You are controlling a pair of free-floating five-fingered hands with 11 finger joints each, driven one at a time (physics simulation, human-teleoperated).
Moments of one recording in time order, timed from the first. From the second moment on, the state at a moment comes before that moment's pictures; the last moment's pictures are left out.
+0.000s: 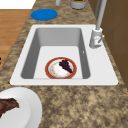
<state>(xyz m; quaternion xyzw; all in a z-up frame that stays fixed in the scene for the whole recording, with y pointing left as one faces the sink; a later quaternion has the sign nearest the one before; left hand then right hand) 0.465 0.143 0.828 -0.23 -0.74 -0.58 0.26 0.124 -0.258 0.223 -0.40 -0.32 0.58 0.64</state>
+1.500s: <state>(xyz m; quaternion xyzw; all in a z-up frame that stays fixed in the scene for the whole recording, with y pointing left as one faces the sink) 0.247 0.215 0.739 -0.22 -0.79 -0.53 0.22 0.124 -0.258 0.223 -0.40 -0.32 0.58 0.64</state>
